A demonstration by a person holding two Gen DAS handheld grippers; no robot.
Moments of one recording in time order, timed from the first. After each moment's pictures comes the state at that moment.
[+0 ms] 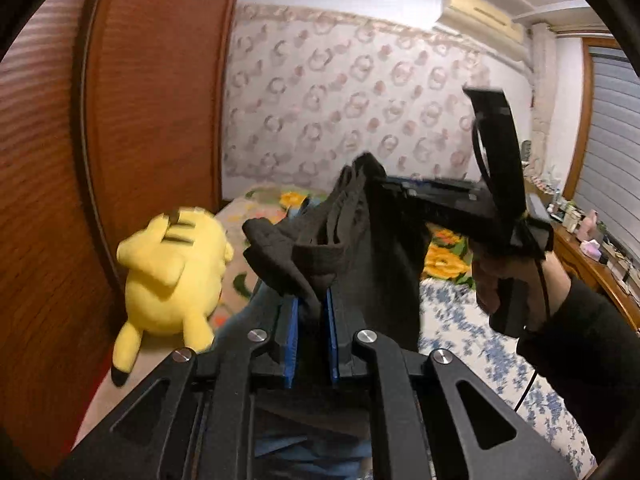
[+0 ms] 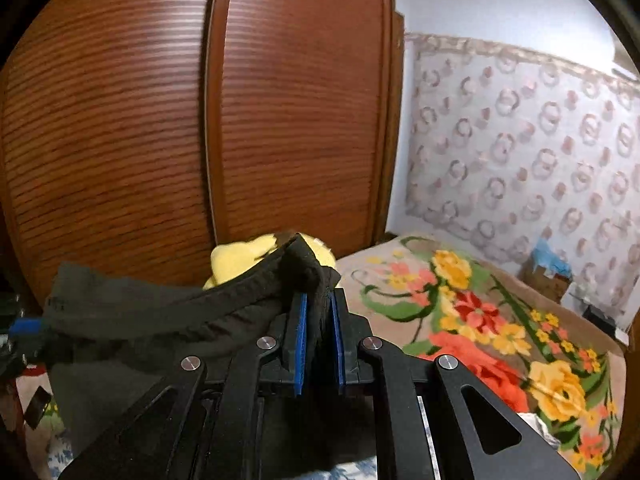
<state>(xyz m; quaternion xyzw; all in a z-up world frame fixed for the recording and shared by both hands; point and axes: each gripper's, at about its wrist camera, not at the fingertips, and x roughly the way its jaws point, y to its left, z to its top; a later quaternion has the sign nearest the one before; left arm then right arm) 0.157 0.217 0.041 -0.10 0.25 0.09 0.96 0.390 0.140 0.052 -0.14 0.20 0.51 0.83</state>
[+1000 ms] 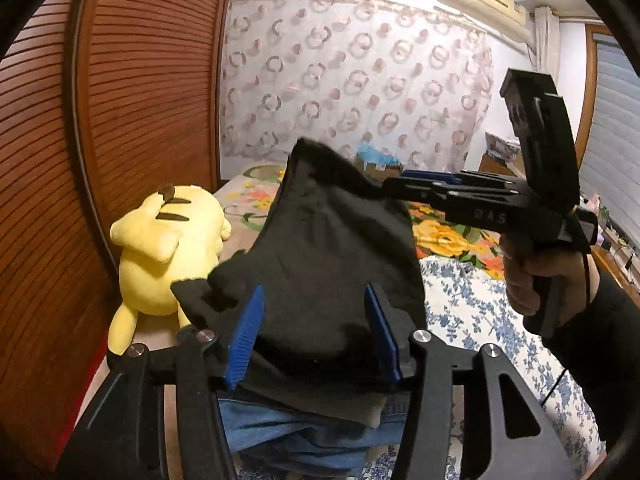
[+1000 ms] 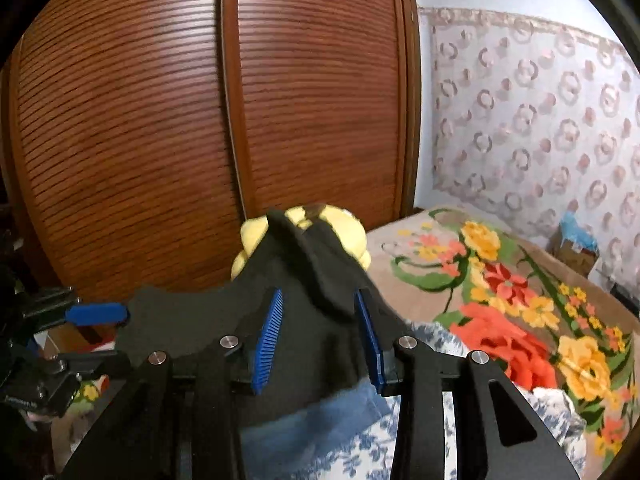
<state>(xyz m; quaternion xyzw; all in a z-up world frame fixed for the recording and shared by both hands) 0.162 0.206 0.024 -0.09 0.28 0.08 0.95 0.405 0.126 0.041 -0.14 0.25 0.54 0.79</state>
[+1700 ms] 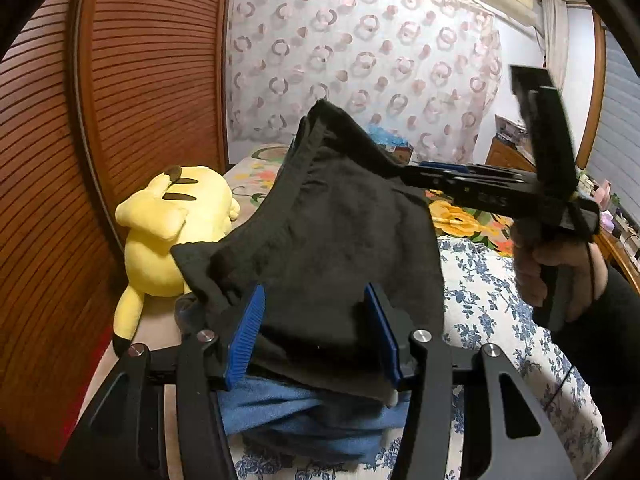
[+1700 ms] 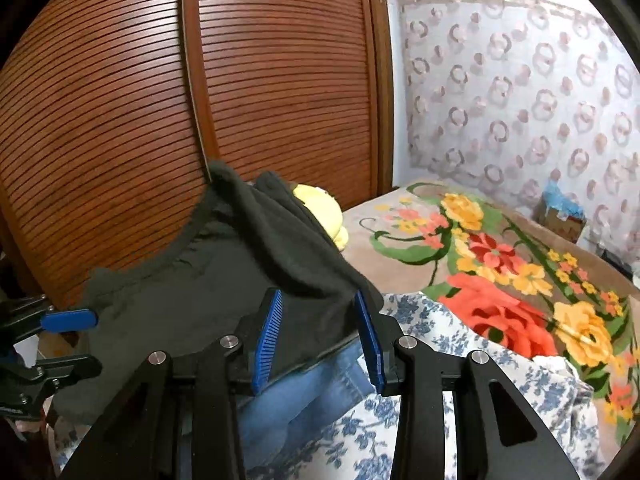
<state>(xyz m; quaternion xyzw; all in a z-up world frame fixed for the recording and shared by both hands) 0.157 0.201 0.010 -0.08 0.31 0.10 0.94 0.402 0.131 0.028 -0.11 0.26 0.50 0.82</state>
